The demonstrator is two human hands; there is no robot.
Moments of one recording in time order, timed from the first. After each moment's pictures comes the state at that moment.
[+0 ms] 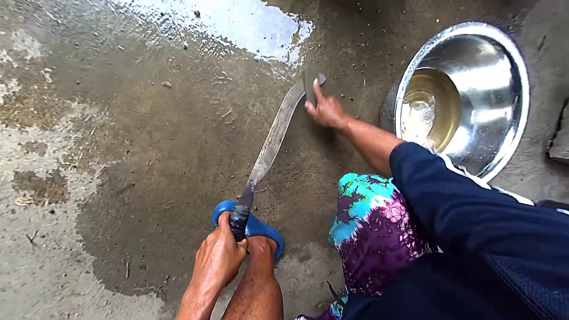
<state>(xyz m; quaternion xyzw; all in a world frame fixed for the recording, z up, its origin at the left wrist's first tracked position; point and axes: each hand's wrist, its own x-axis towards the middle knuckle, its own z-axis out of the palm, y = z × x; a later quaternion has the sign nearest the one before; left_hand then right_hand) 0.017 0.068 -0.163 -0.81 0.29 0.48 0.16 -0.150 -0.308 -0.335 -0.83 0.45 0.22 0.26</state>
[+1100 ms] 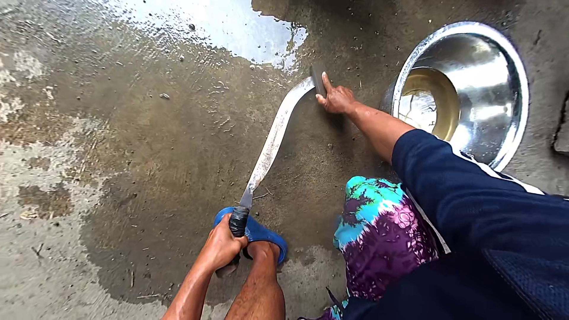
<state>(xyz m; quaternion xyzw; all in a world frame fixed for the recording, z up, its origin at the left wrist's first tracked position) 0.052 0.081 -0.225 -0.77 0.24 0.60 0.03 -0.165 -0.369 -0.336 -0.81 0.47 0.27 0.21</state>
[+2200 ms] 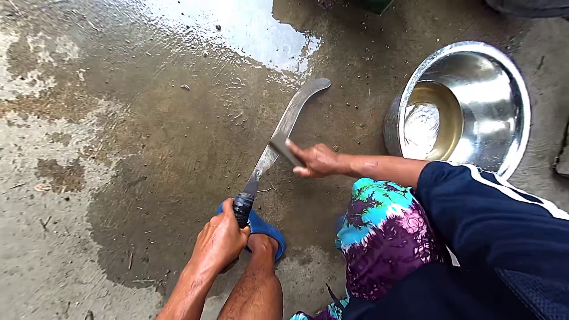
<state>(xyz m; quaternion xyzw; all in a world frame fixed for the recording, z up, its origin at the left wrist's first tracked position) 0.033 0.048 -0.151 -0.80 0.31 0.48 0.16 -0.151 -0.211 -0.283 -0.90 0.18 0.23 0.32</state>
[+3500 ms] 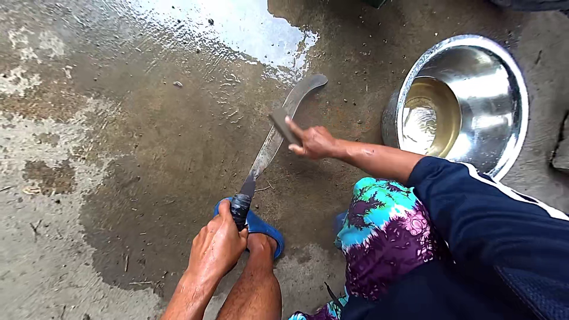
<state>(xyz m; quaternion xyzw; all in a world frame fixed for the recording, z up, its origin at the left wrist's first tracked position) 0.022 0.046 -0.144 -0.81 0.32 0.45 0.19 -0.133 -0.241 -0.291 -0.90 0.25 0.21 0.30</state>
